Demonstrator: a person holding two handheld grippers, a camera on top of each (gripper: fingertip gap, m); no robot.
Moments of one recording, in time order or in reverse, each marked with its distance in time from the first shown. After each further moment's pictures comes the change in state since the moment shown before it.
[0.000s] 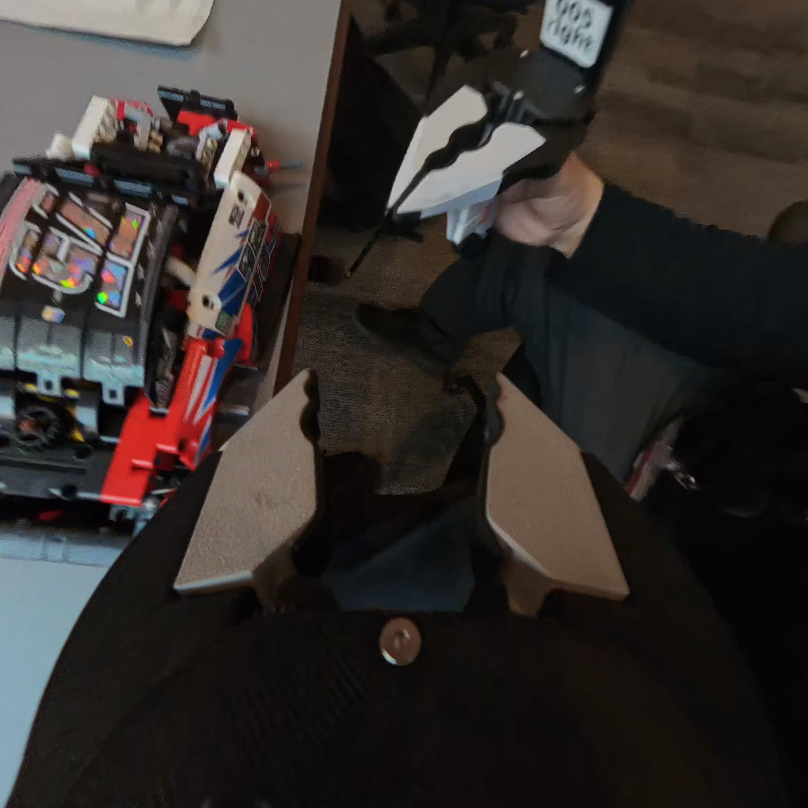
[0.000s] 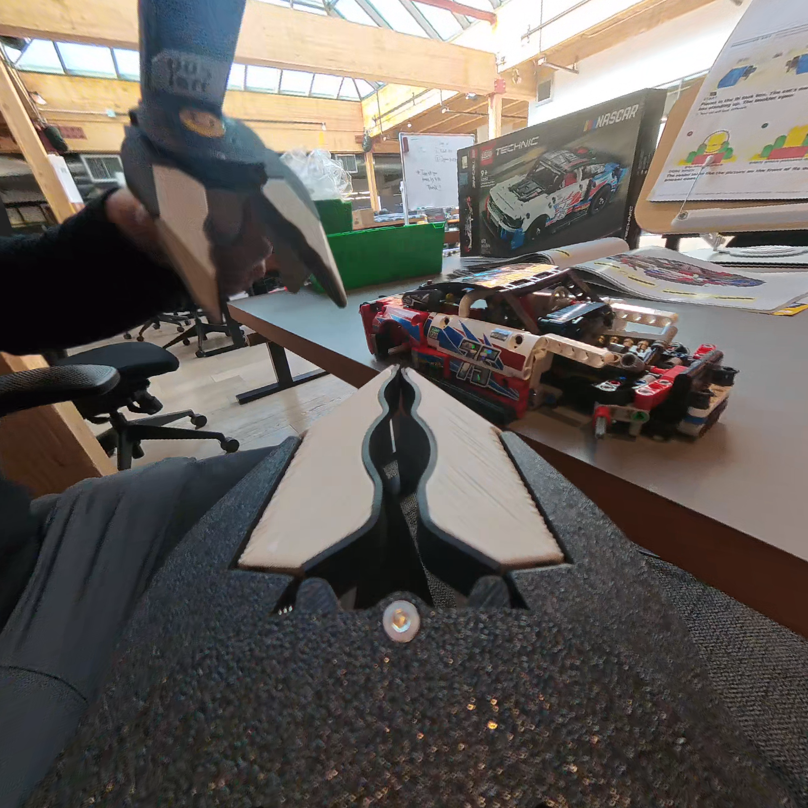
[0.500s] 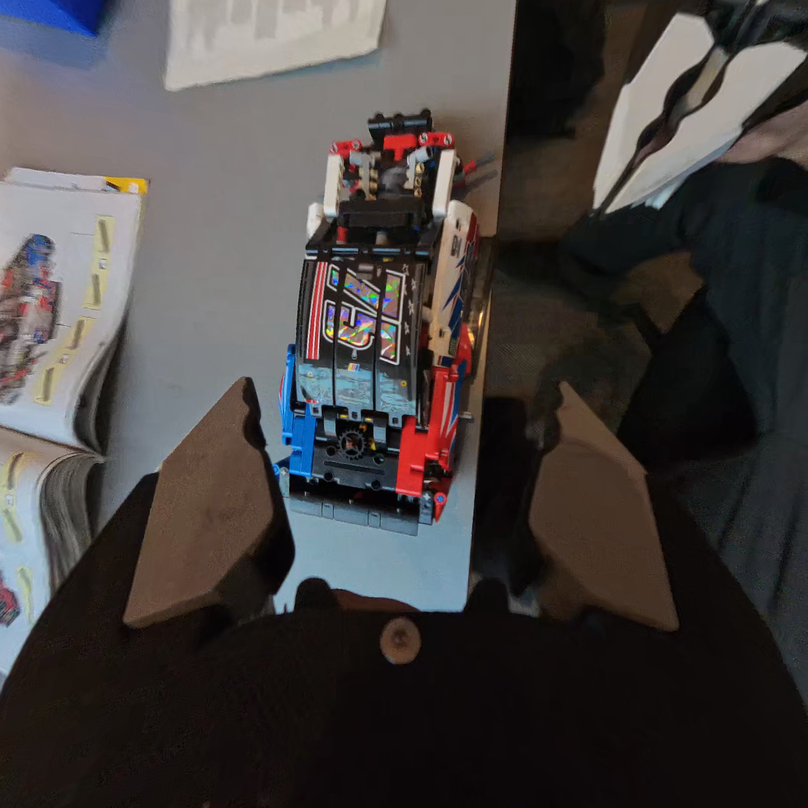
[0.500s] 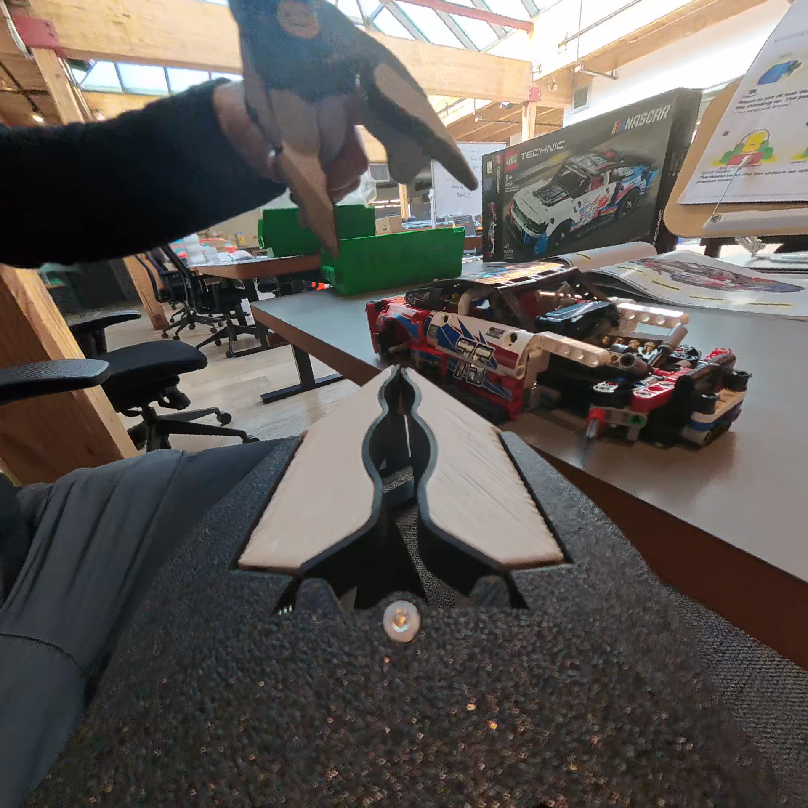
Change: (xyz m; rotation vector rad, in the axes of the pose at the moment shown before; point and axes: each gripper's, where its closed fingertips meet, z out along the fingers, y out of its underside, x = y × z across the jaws) left arm -0.104 -0.041 -0.024 -0.224 -0.262 0.233; right arm 0.007 0.005 0.002 0.020 -0.076 0.012
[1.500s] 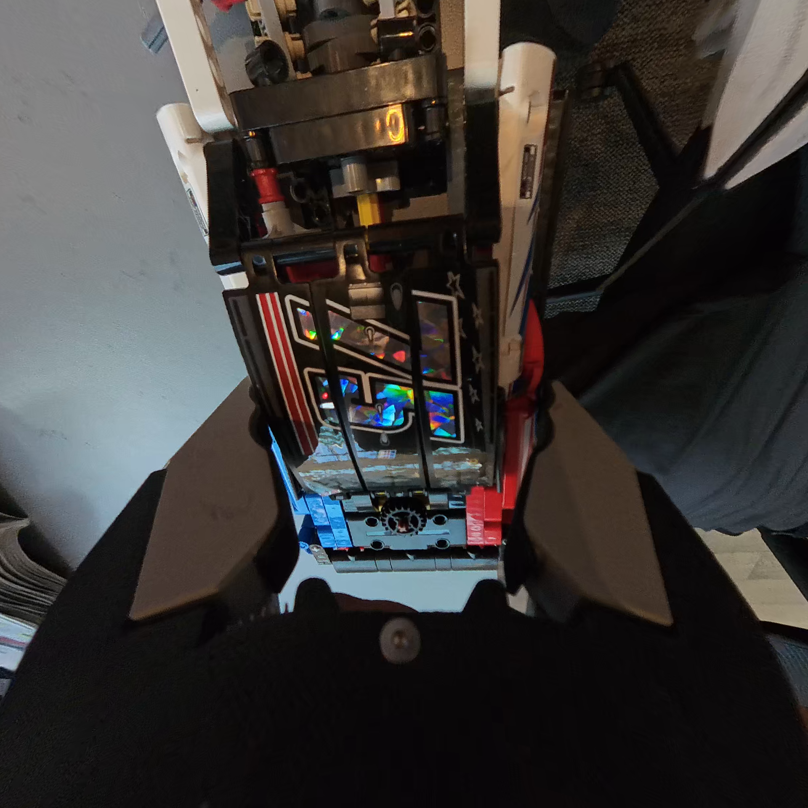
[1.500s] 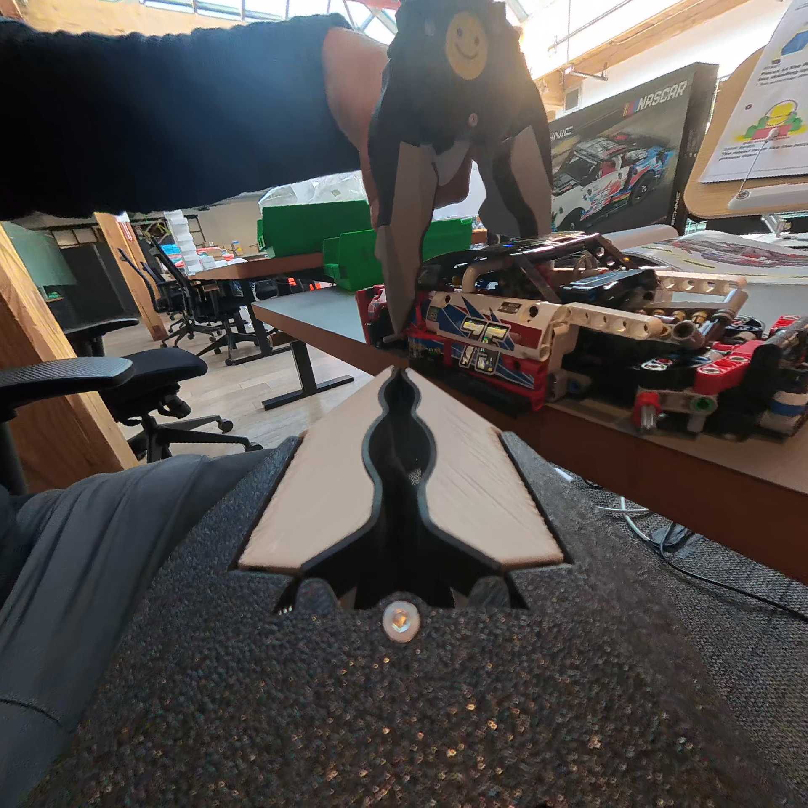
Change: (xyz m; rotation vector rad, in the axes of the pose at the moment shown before) left arm 0.010 0.041 0.070 -0.468 0.231 0.152; right arm -0.021 0.023 0.019 0.013 0.014 0.021
